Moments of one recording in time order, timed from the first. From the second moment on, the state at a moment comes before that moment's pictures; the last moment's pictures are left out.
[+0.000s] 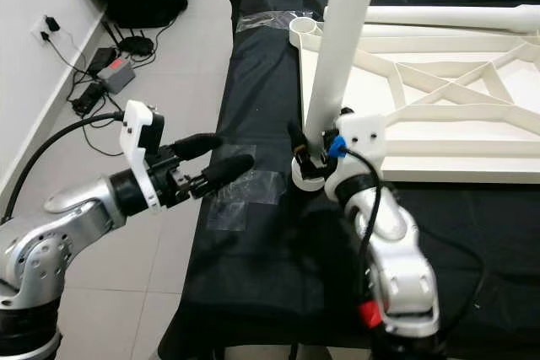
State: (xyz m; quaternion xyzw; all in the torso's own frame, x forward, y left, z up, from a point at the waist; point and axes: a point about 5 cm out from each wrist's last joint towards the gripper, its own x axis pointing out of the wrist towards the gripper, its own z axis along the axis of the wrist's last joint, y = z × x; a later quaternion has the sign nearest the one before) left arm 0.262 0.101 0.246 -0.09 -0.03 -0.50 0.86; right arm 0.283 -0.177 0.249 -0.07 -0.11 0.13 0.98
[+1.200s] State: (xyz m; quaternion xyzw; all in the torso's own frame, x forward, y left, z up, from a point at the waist) left arm 0.246 0.104 0.243 -0.01 -0.05 -0.48 0.88; right arm 0.273 -0.160 0.231 0.00 -0.11 -0.03 0.99
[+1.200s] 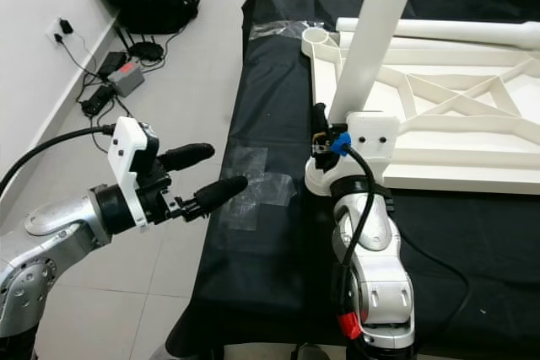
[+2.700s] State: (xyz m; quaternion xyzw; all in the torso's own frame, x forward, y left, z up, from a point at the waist) left arm 0.235 0.089 0.232 -0.02 -0.04 -0.50 0.87; right arm 0.295 -0.241 0.290 -0.08 -0.07 0.46 0.88
